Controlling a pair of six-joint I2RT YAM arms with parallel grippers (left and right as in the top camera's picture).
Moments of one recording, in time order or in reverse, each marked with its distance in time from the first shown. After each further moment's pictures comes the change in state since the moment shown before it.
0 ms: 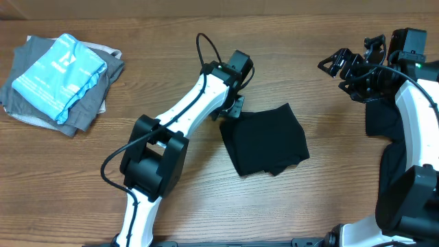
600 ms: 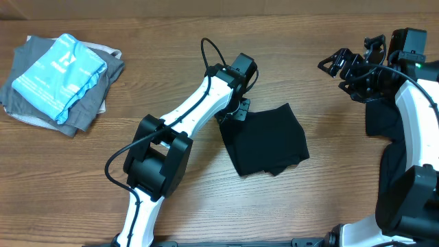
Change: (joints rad) left arm -0.022 0.019 -0.008 0.004 0.095 -0.030; right arm 0.000 0.000 0.000 0.000 0.000 0.000
